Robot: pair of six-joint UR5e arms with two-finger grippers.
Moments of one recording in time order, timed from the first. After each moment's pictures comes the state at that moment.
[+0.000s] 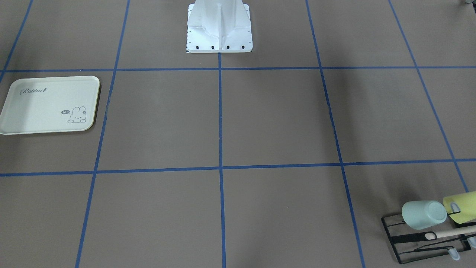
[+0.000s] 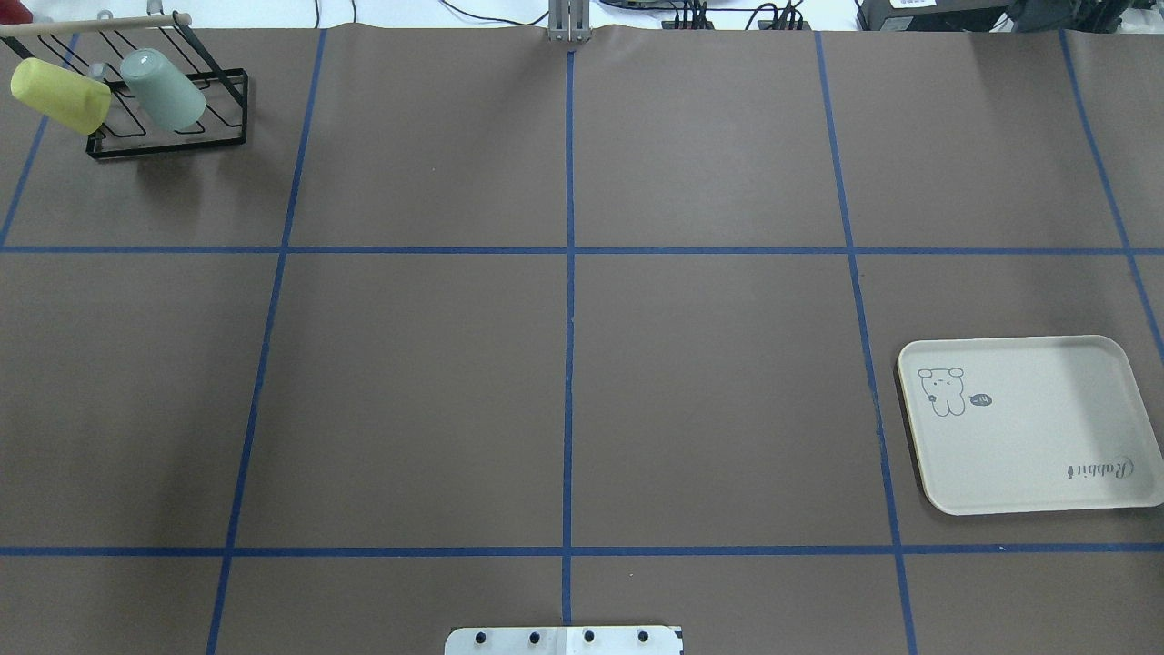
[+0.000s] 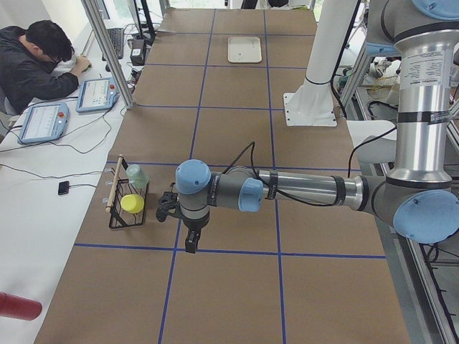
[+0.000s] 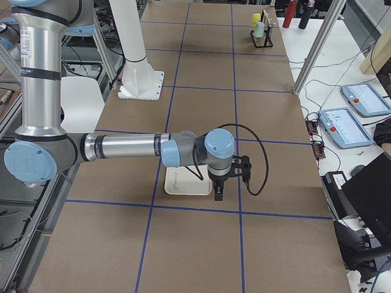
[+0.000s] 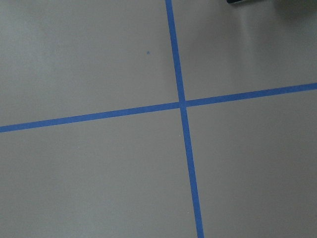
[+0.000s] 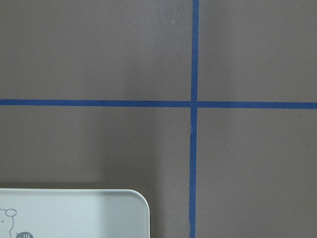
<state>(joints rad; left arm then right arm) -1.55 -1.52 -1.68 -1.64 -2.30 0.03 1.56 -1.65 1.73 -1.52 2.40 0.10</state>
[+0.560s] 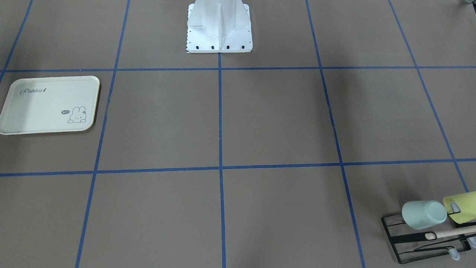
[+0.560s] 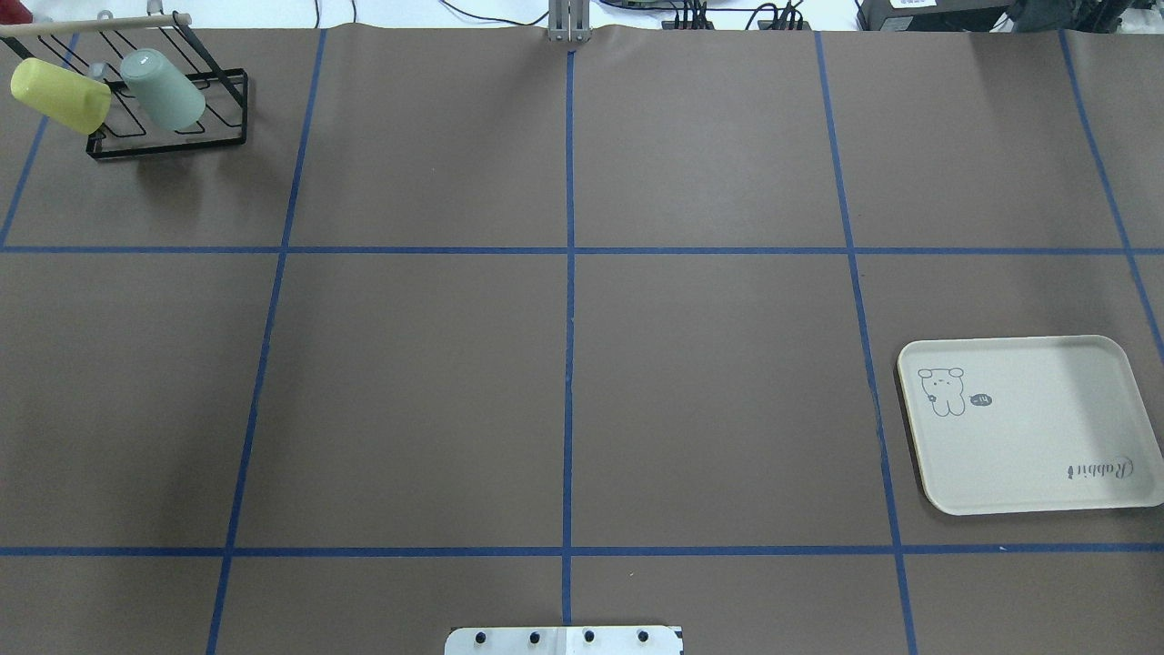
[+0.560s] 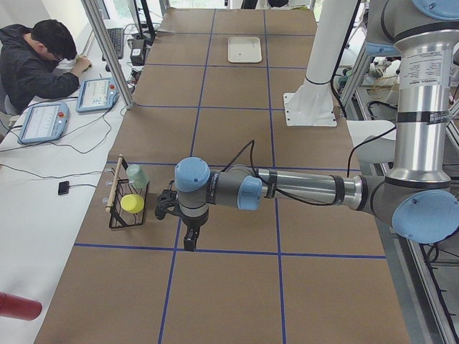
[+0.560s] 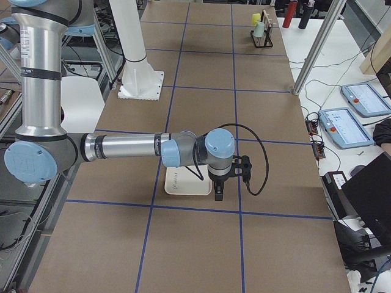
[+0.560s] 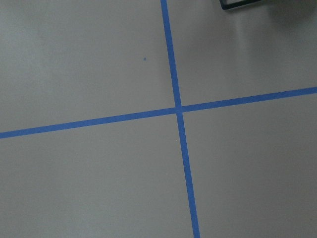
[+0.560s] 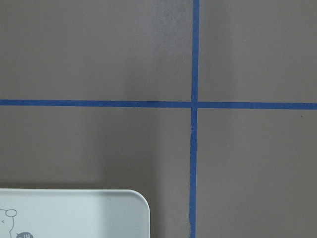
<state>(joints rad) -1.55 -1.55 -1.69 -1.62 -2.30 0.03 1.56 -1.65 1.73 -1.52 2.40 0.10</state>
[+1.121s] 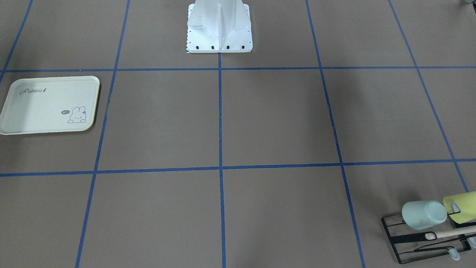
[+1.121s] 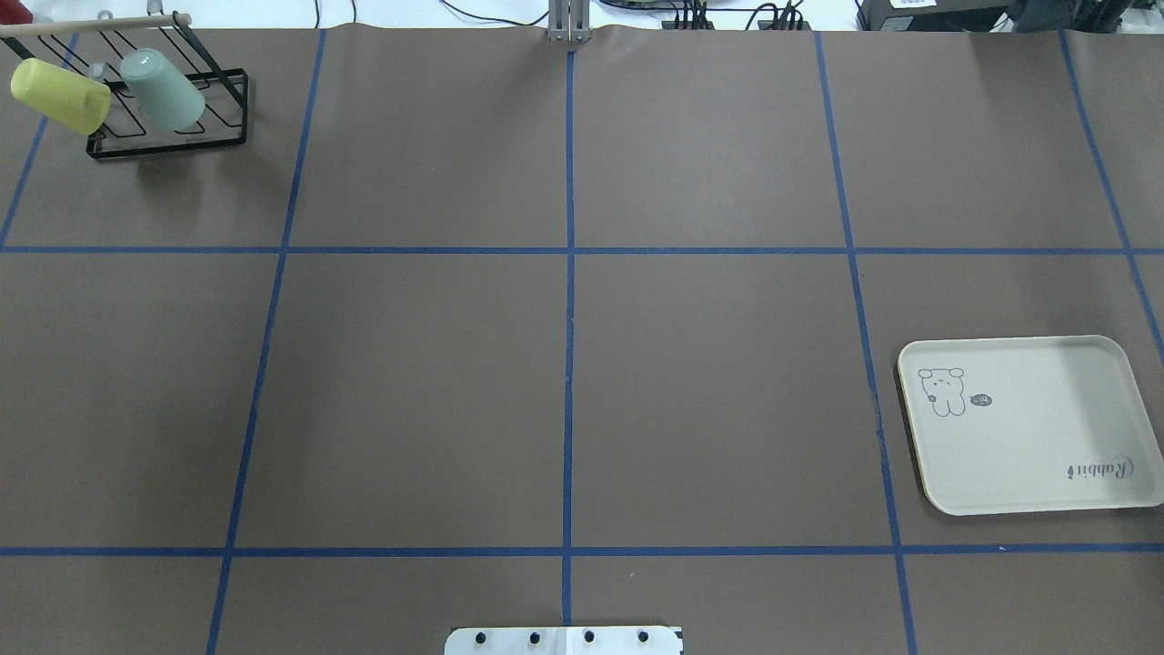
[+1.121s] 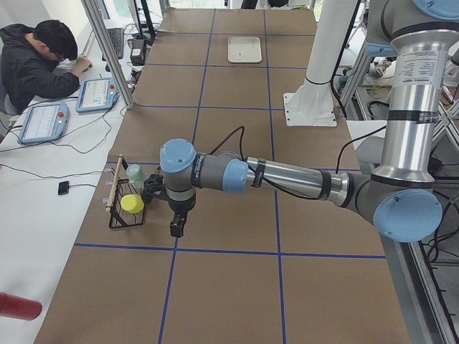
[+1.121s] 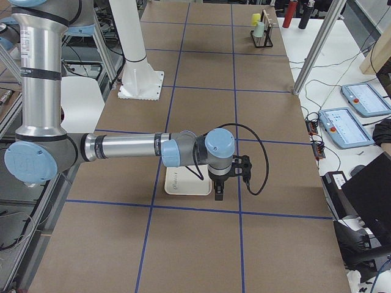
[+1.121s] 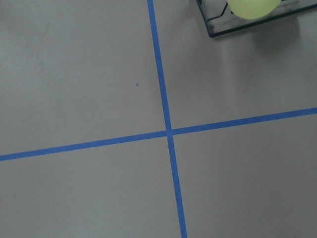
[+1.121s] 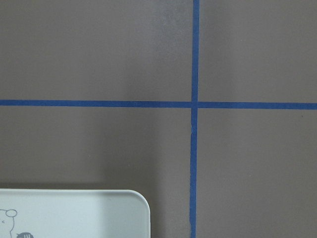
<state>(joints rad) -1.55 -1.69 -1.71 -1.48 -2.29 0.03 1.56 -1.65 1.73 -1.52 2.40 0.10</state>
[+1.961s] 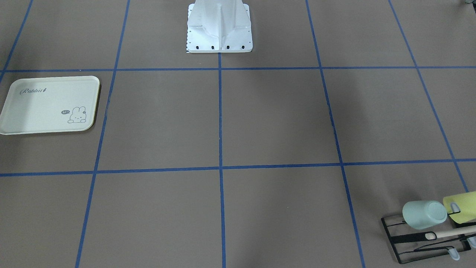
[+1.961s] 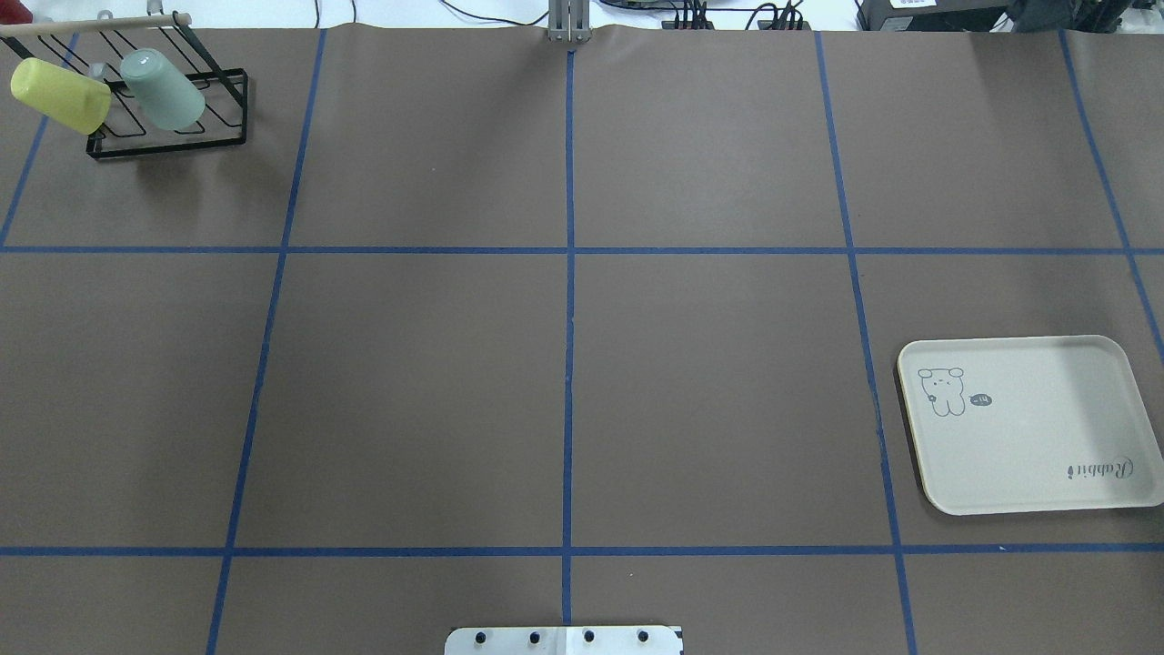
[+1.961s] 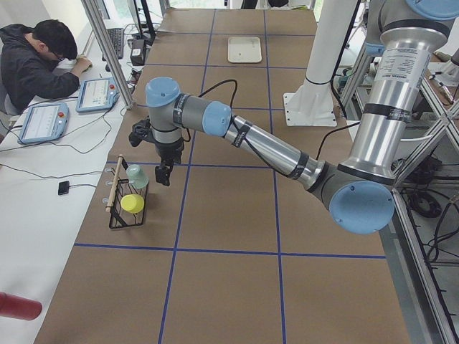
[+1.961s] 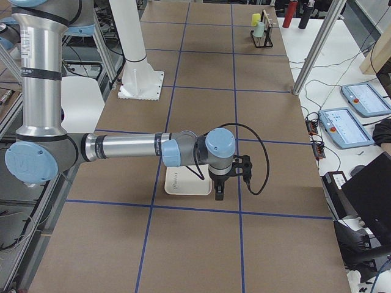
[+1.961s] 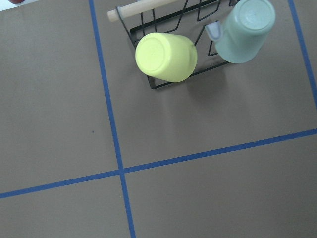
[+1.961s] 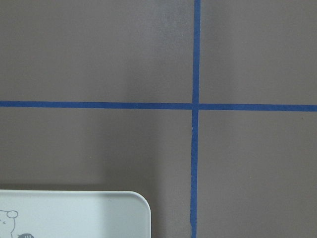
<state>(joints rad) -1.45 -1.81 -1.86 -1.32 -2.29 -0.02 1.56 -1.64 1.73 -1.52 2.40 0.10</state>
